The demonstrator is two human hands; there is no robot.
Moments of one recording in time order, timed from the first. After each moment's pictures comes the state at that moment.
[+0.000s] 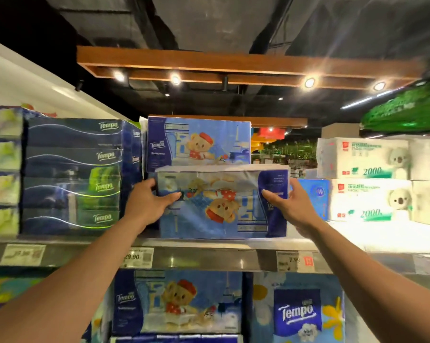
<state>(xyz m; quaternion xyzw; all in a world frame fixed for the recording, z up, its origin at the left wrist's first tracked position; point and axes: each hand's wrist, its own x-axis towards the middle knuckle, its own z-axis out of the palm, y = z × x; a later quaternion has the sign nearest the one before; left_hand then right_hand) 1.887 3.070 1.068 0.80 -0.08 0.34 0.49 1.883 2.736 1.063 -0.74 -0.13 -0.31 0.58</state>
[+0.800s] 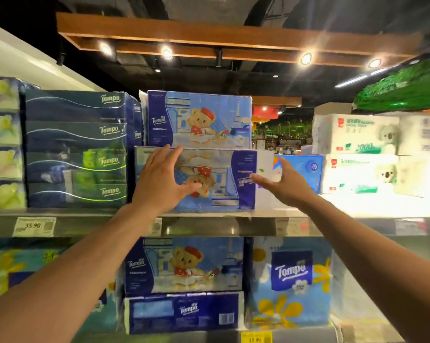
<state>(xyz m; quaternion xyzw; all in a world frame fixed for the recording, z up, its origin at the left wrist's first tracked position) 1.846 3.062 1.056 0.87 -0.18 0.40 0.23 1.815 2.778 1.069 -0.89 -0.04 -0.30 0.35</state>
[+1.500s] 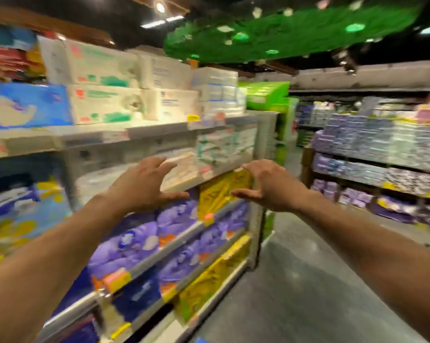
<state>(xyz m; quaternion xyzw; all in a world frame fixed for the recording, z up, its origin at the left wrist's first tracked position) 1.528 2.623 0.939 0.78 -0.58 0.20 0.12 1.297 2.436 0.945 -0.96 0.23 -0.18 -0.03</state>
